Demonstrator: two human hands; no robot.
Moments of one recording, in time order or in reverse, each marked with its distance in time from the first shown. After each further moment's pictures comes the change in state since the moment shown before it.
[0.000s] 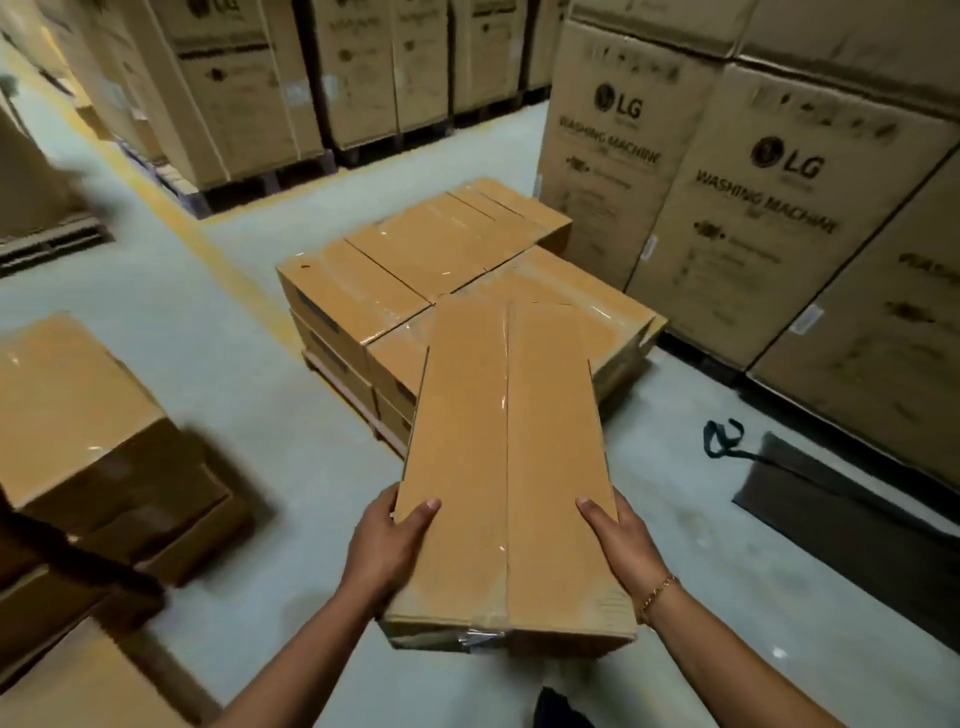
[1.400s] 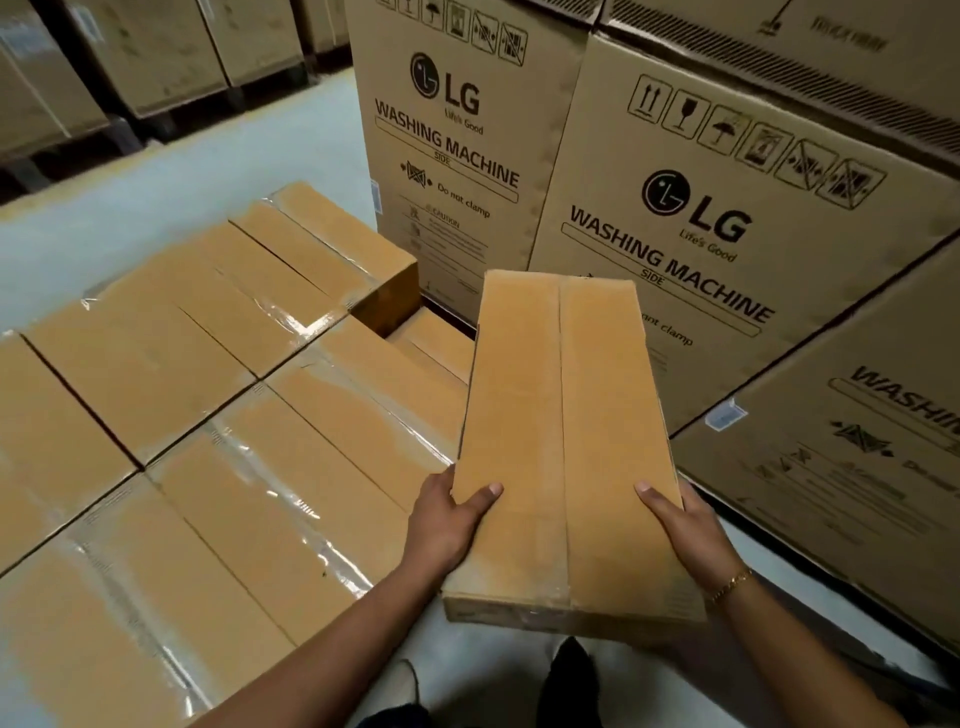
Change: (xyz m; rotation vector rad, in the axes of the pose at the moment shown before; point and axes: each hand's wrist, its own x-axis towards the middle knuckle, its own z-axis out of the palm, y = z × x) left_hand 0.500 0.398 0.568 0.058 -0.228 -0.007; right_hand 0.619 -0.181 -0.492 -0.010 0.186 0.123
